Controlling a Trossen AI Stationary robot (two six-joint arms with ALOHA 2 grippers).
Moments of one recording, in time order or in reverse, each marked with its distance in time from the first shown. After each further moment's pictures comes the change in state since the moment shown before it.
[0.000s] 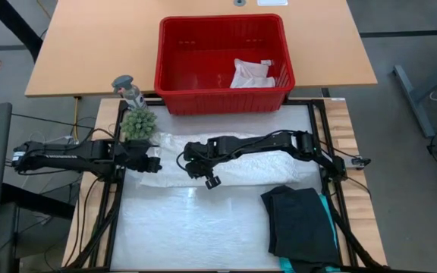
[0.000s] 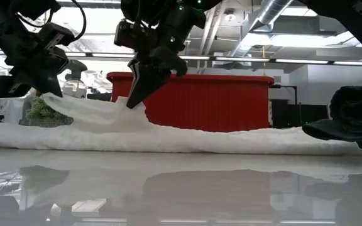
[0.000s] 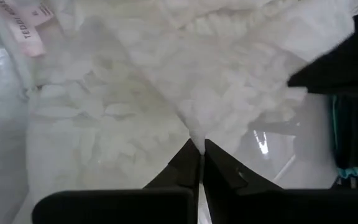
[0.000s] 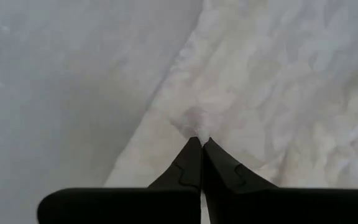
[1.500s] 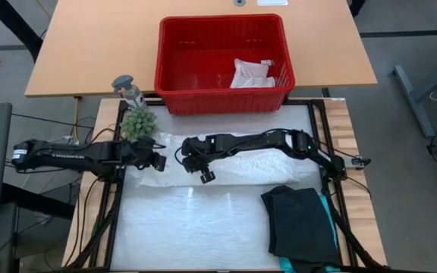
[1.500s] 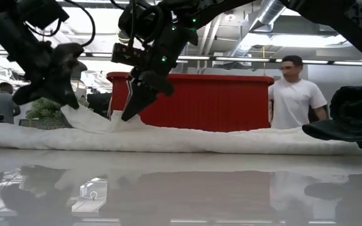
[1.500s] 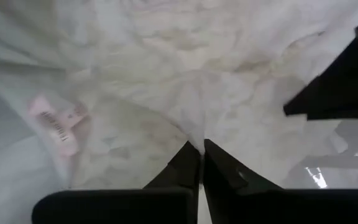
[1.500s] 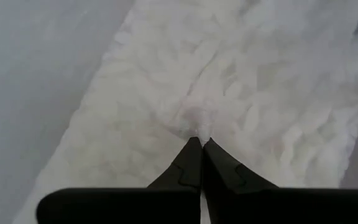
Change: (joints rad) left arm 0.019 0.099 -0.048 0.155 -0.218 0.226; right arm -0.040 0.058 0.000 0.106 0.055 -0.005
